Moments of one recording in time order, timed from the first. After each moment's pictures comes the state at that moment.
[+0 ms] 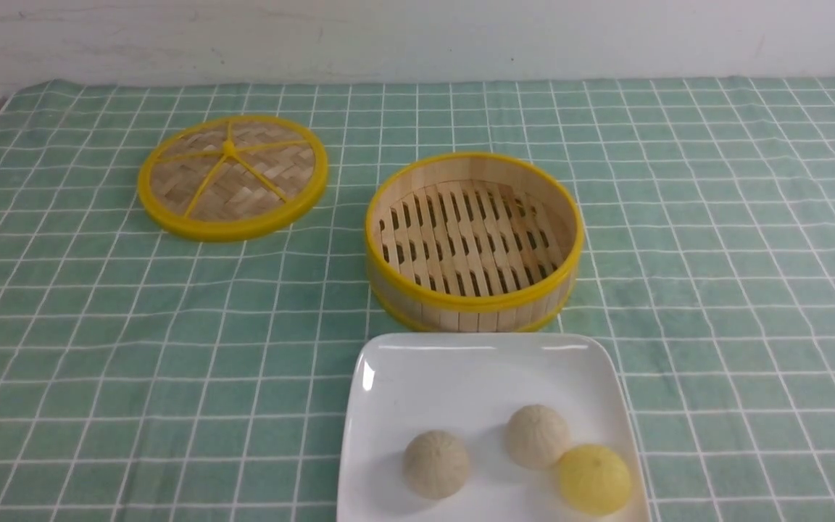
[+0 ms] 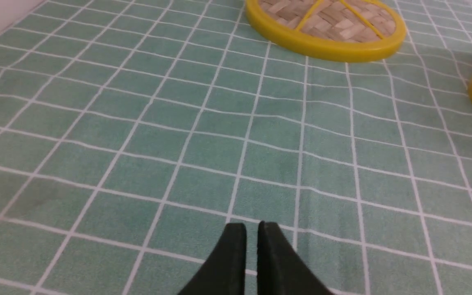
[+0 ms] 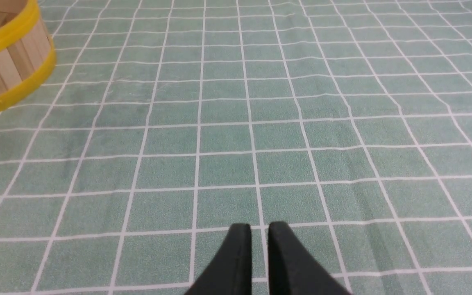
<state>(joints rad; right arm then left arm) -0.04 -0.01 0.01 -0.04 0.39 0.08 0.03 -0.01 0.03 0.12 0.37 -0.27</state>
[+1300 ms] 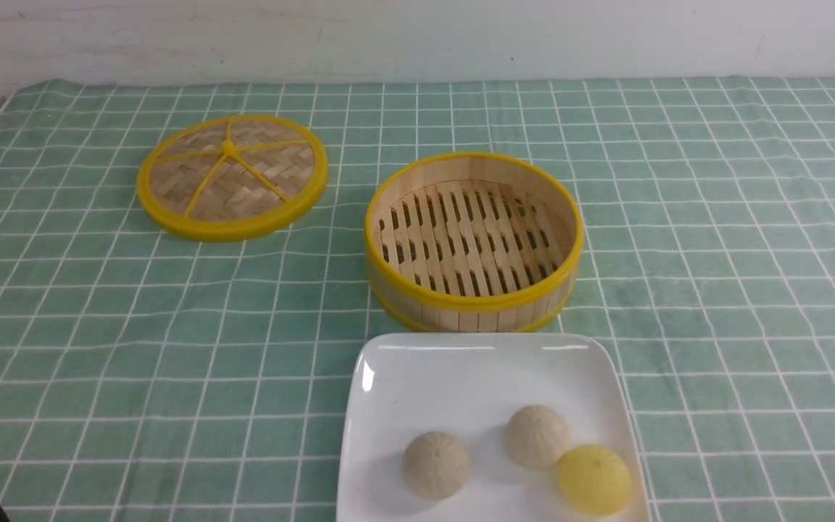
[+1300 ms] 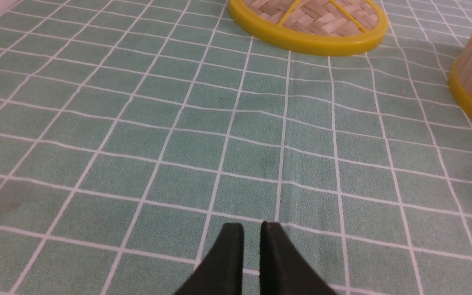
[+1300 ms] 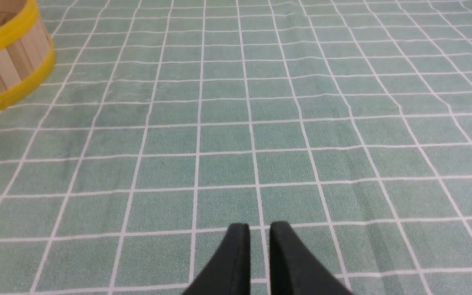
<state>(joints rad) -0.04 -0.01 0.01 -0.04 0.39 0.08 -0.02 -0.01 0.03 0.12 0.37 -0.27</state>
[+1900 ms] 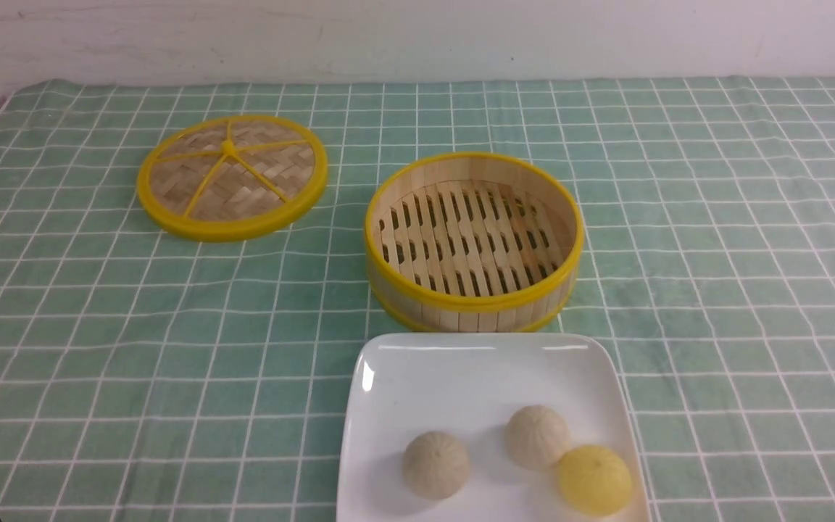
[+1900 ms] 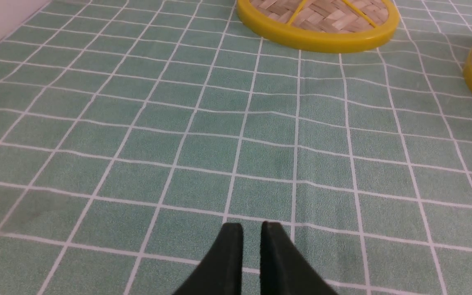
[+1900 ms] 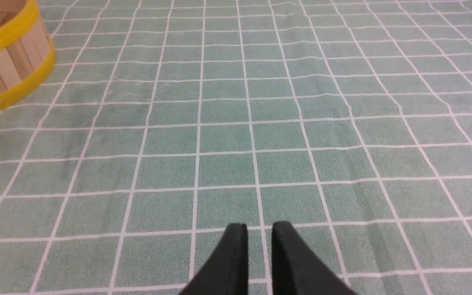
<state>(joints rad) -0.04 -0.01 0.01 -0.04 0.39 0.08 -0.02 -0.01 0.03 0.18 0.37 -0.26</state>
